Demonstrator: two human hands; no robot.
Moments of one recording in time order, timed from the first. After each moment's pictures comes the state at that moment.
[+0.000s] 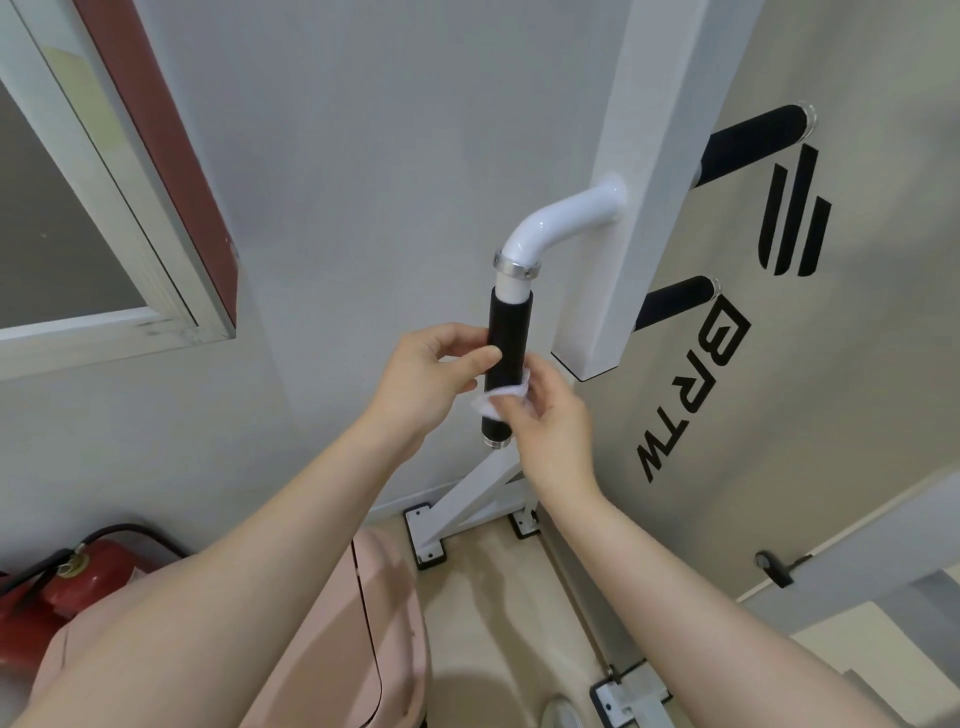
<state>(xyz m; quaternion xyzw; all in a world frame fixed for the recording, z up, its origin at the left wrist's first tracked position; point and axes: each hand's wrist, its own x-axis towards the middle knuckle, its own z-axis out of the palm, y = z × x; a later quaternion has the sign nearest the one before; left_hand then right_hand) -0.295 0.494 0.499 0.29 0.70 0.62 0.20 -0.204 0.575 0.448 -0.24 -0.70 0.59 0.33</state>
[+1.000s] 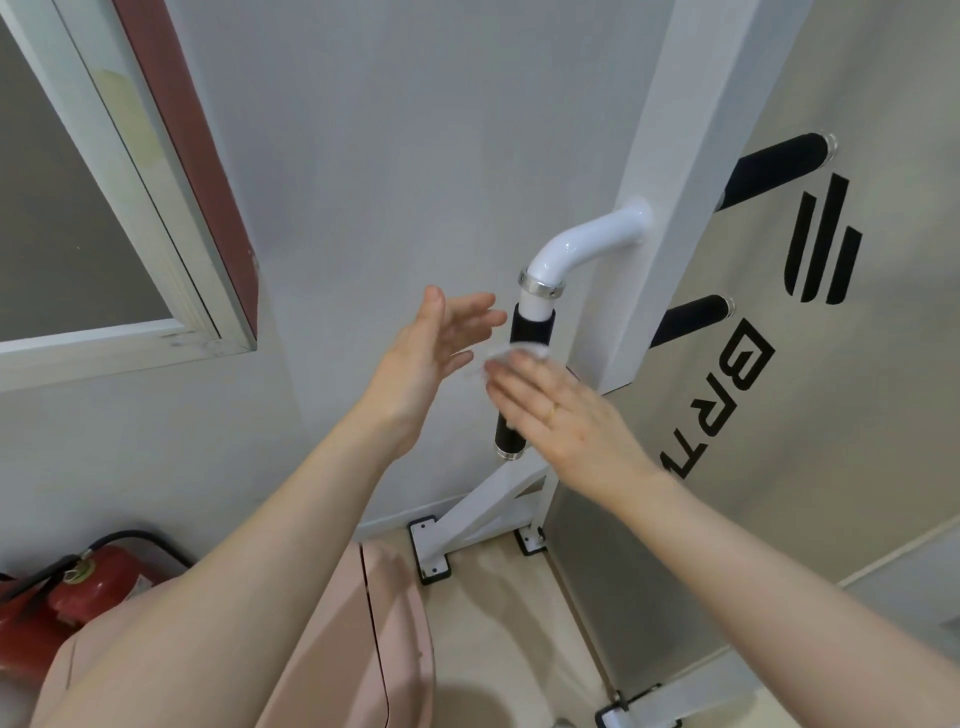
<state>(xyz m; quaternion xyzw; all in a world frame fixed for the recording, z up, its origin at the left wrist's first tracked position) -0.320 0.481 0.516 0.30 0.59 0.70 0.26 -0.212 0.622 0.452 0.11 -0.91 -0.19 0.35</state>
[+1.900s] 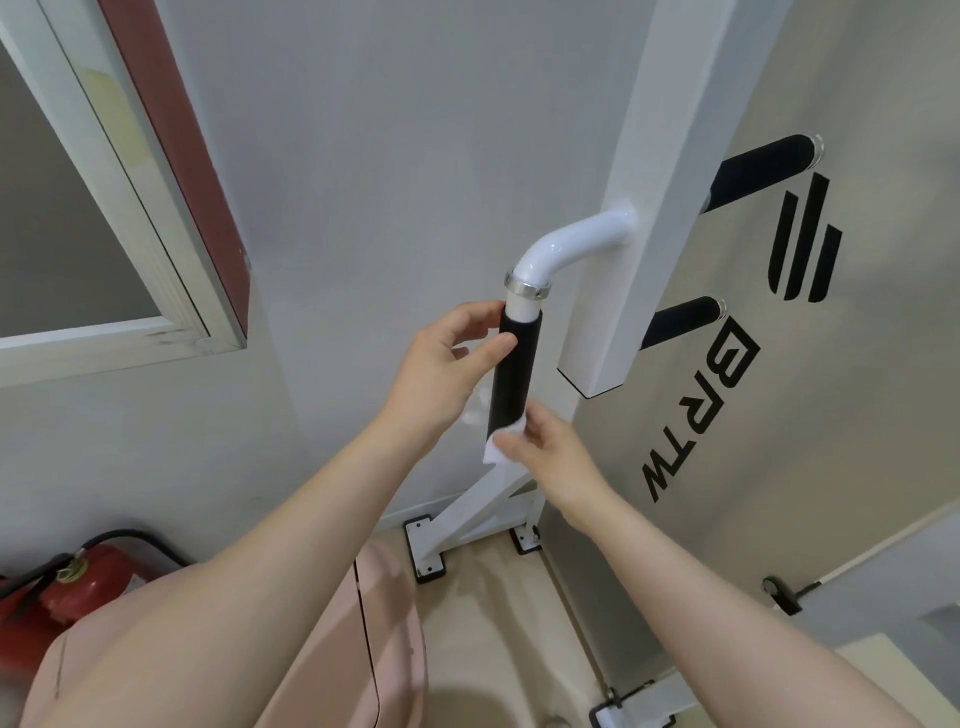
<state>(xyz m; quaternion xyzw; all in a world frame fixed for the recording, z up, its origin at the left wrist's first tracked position) -0.297 0.496 0.515 0.36 0.66 0.65 0.14 -0.202 0.595 0.444 -0.18 -0.77 0.60 0.14</state>
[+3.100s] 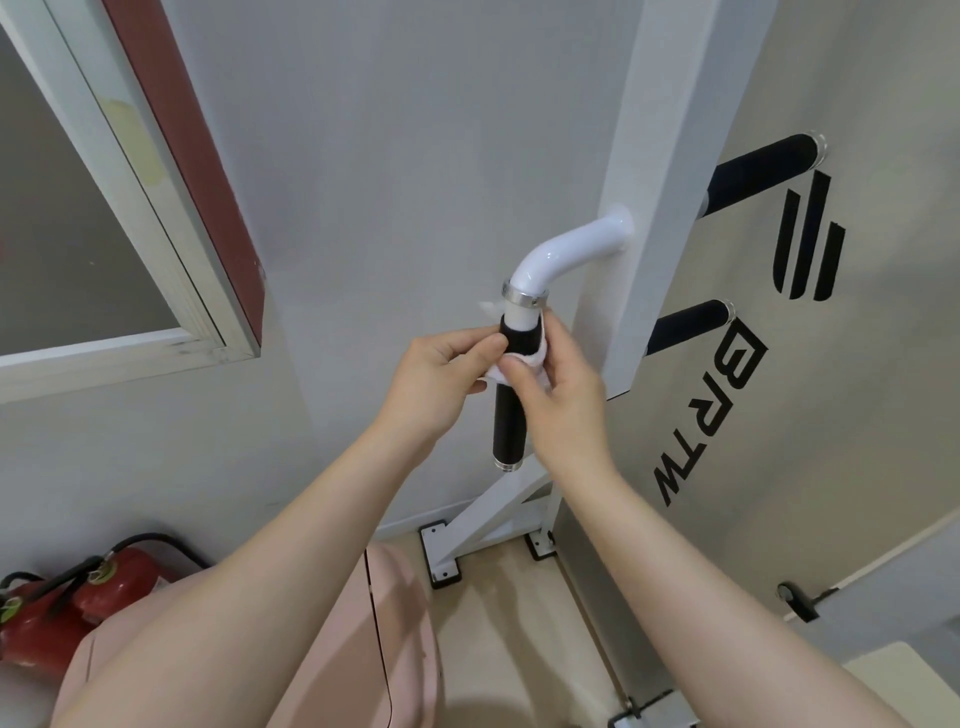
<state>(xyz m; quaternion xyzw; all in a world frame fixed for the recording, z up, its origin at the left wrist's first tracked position) -0.288 0.492 0.521 0.31 0.67 0.64 0.18 -0.215 0.584 0.492 -0.14 -0.74 0.54 0.38</state>
